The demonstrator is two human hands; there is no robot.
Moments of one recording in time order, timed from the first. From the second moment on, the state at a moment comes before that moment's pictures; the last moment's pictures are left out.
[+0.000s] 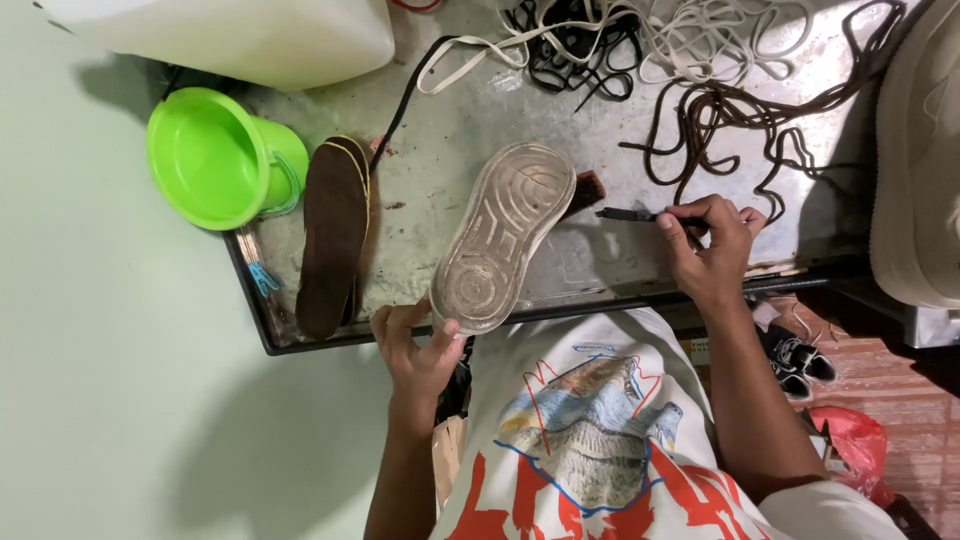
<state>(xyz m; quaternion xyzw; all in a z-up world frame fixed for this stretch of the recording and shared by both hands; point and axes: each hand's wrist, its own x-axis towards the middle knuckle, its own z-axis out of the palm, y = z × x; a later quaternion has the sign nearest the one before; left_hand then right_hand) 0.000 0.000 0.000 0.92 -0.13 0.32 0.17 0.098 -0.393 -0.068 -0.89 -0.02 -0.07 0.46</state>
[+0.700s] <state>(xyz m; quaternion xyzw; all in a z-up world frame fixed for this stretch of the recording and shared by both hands) 0.189 -0.017 0.123 0.90 -0.36 0.25 0.08 0.074 -0.342 -0.059 -0.86 -0.03 0.01 0.50</state>
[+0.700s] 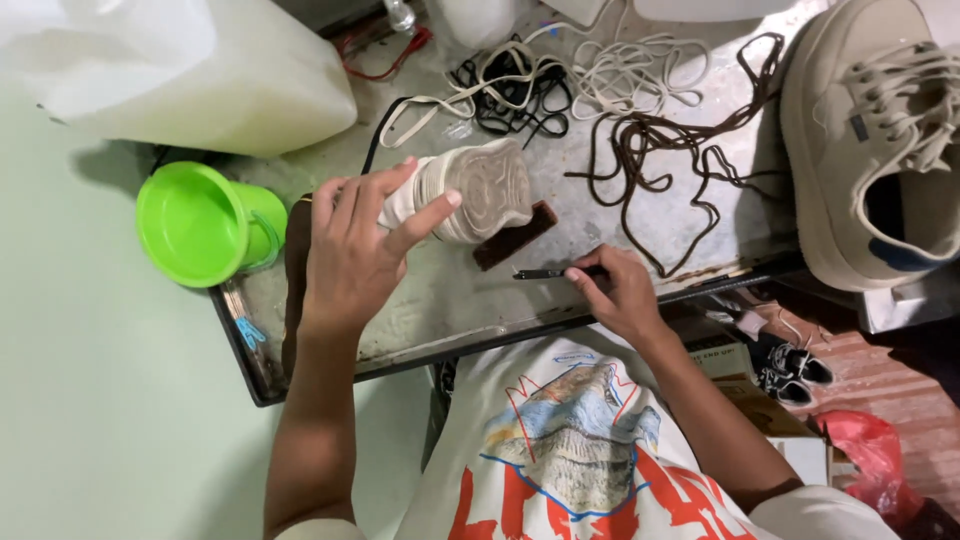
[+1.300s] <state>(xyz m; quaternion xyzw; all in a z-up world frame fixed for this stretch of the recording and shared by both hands) 0.218 -0.024 0.131 0.89 -0.38 0.19 0.15 0.070 -0.314 -0.013 -0.86 0.02 0.03 0.51</state>
